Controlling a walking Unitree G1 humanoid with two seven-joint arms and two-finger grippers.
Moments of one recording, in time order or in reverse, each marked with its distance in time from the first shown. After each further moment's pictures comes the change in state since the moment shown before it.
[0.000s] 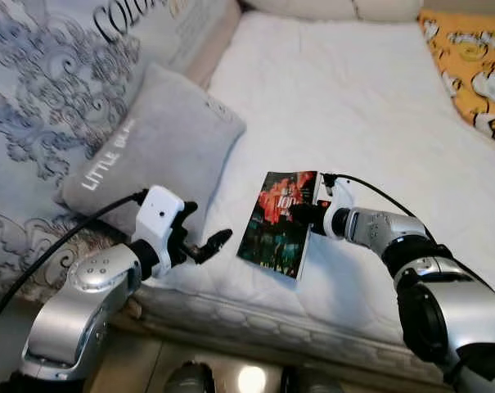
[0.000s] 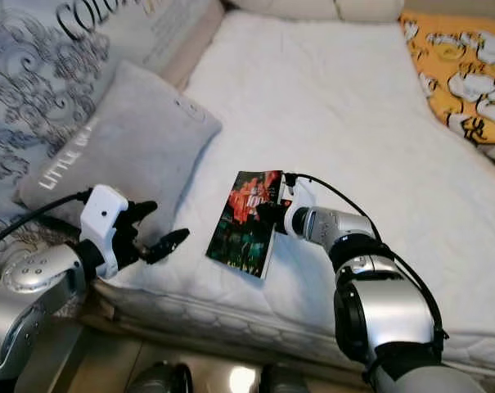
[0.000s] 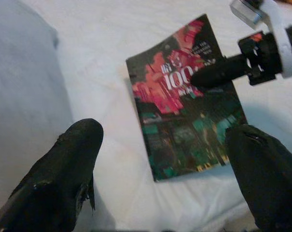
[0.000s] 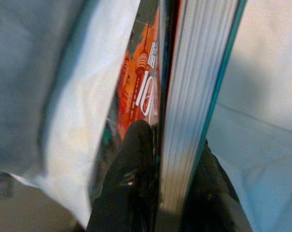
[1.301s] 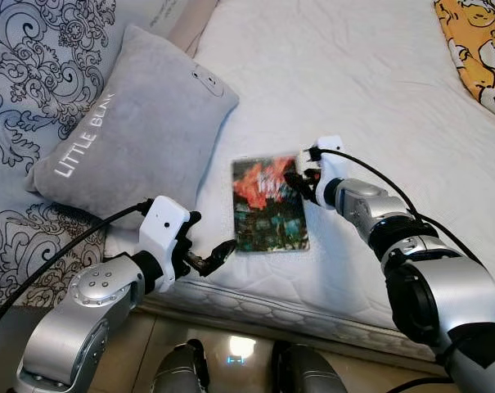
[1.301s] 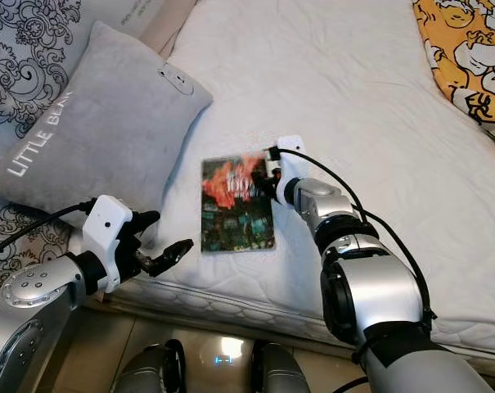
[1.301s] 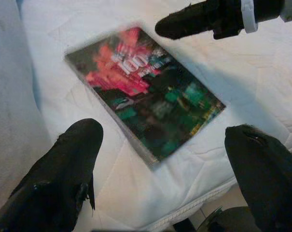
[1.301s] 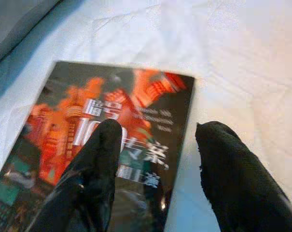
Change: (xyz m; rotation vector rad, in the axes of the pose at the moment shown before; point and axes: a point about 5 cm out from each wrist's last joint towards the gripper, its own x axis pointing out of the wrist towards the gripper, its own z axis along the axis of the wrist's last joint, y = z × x) left arm -0.006 -0.014 -0.001 -0.010 0.023 0.003; right arm 0.005 0.019 0.043 -0.335 -0.205 -0.145
